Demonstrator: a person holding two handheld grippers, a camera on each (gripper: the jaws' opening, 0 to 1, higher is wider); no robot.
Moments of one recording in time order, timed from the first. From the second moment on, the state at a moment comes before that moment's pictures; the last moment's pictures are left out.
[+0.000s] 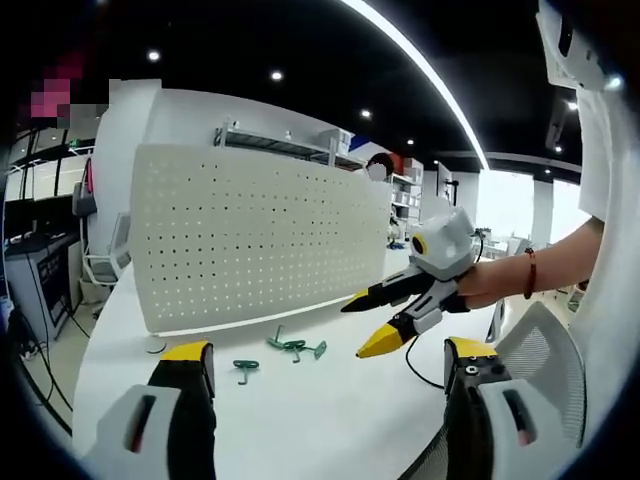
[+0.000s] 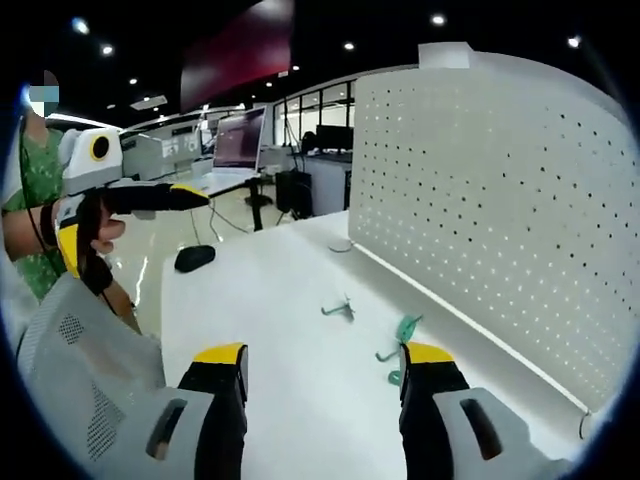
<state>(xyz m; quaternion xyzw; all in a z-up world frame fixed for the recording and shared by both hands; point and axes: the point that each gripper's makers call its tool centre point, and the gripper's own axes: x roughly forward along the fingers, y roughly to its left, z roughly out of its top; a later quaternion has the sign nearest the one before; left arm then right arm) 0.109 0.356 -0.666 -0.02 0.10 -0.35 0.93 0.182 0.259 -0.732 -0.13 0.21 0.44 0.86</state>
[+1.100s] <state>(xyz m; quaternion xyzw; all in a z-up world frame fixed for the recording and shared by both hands) 0.118 0.358 -0.671 -0.04 0.09 -0.35 0.93 0.216 0.304 -0.752 -0.16 0.24 0.48 0.83</state>
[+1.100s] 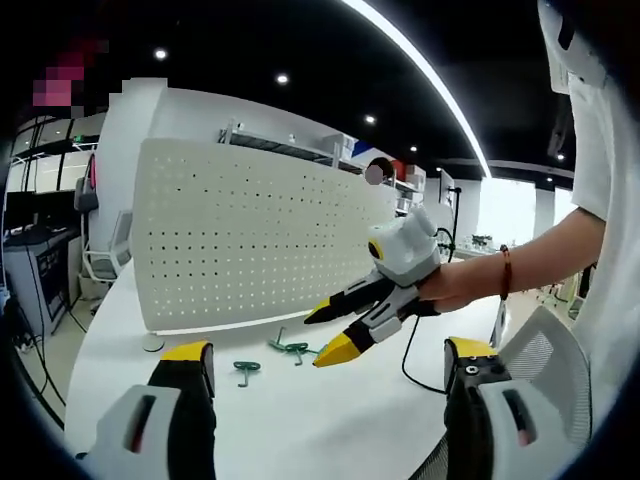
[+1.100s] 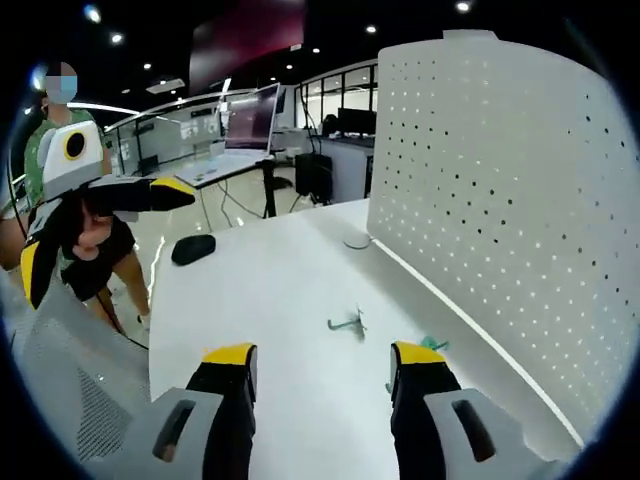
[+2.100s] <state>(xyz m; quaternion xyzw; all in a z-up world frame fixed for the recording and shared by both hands) 0.122 0.370 -0.678 -0.04 0.10 -0.34 0.93 0.245 0.328 -0.770 -0.21 0.26 0.50 0.80</state>
